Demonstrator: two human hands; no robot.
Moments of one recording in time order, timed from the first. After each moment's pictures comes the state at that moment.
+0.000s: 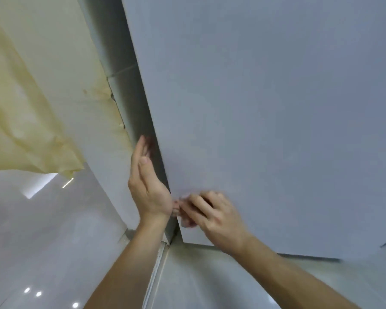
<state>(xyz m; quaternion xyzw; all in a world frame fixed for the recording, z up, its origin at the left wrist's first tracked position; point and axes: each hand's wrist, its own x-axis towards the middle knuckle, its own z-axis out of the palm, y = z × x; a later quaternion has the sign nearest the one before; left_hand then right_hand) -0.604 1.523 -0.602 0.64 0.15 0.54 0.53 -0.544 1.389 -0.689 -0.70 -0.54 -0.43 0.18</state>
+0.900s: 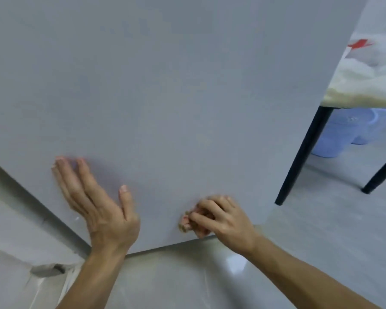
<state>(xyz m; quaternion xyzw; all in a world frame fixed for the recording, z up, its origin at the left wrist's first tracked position) -0.567 1.420 -0.648 0.82 0.04 0.54 0.18 -0.500 1.173 -0.732 -0.77 -0.47 -0.41 0.13</state>
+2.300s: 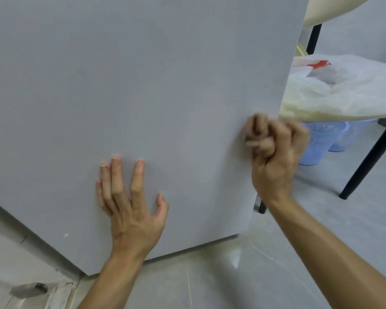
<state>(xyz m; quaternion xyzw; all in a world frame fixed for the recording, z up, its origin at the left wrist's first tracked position) -0.543 1.348 -0.644 0.86 -0.02 0.51 0.08 -0.450 1.080 -0.599 -0.72 -0.11 -0.55 0.39</state>
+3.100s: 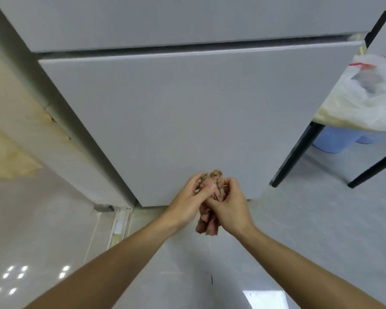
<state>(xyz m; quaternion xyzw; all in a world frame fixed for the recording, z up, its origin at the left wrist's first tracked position) -0.641 1.336 -0.543 0.73 0.13 -0.12 0.66 -0.626 1.192 -0.543 -0.74 0.01 0.19 0.65</state>
